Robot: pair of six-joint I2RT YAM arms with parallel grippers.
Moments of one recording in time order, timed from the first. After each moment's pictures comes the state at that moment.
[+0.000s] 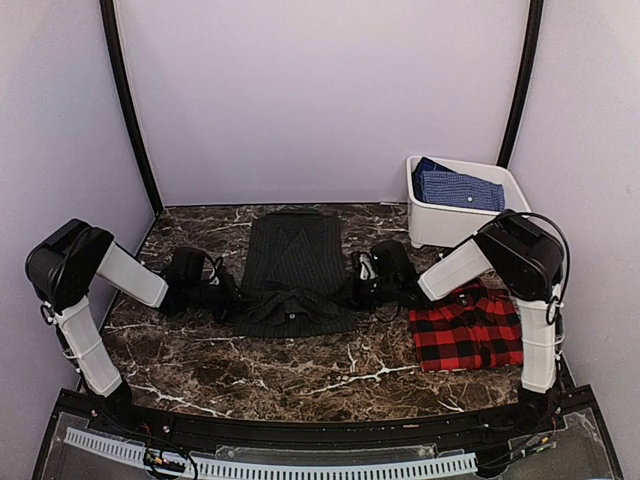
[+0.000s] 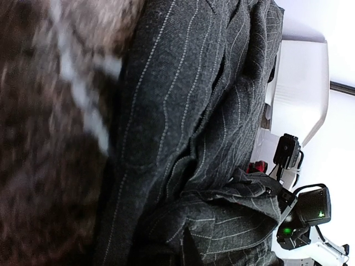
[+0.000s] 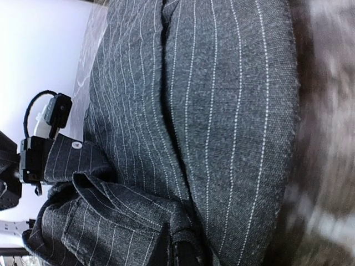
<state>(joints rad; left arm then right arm) -0.36 1.79 0.64 0.46 0.58 -1.14 0.71 2.10 1.05 0.44 -0.45 0.90</state>
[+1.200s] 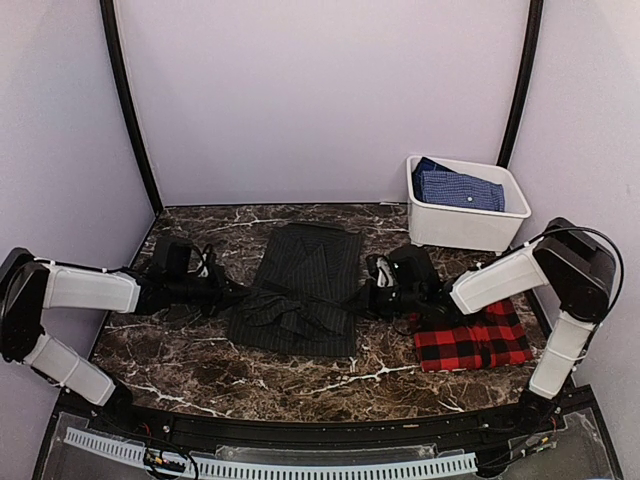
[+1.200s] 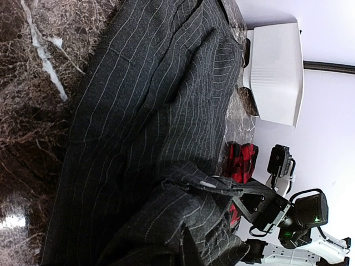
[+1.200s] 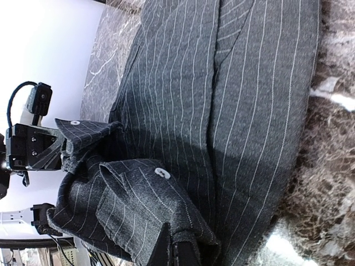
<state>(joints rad) -0.43 1.39 0.57 0.18 0.48 -1.10 0.79 1.76 0.78 0.39 -0.33 0.93</state>
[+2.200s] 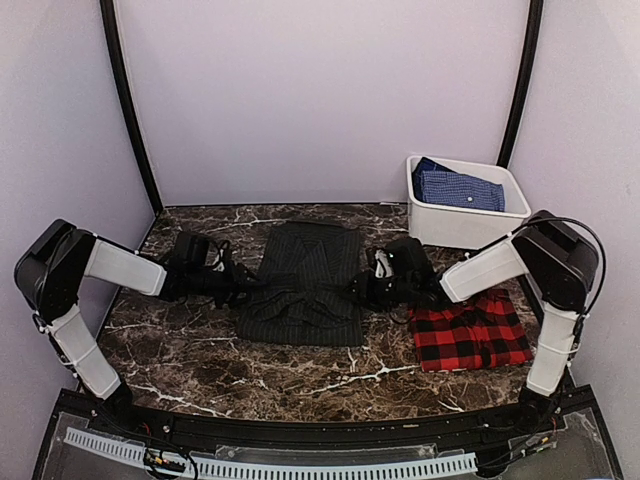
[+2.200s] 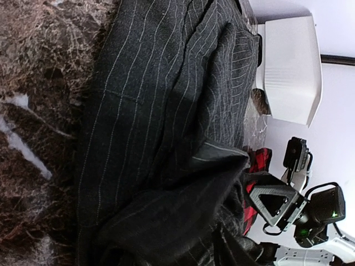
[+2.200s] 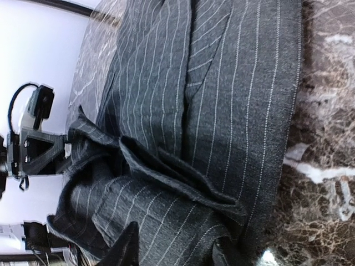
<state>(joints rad) -0.39 1.69 0.72 0.26 0.55 -1.01 0.72 1.88 0.88 0.38 -0.34 0.87</state>
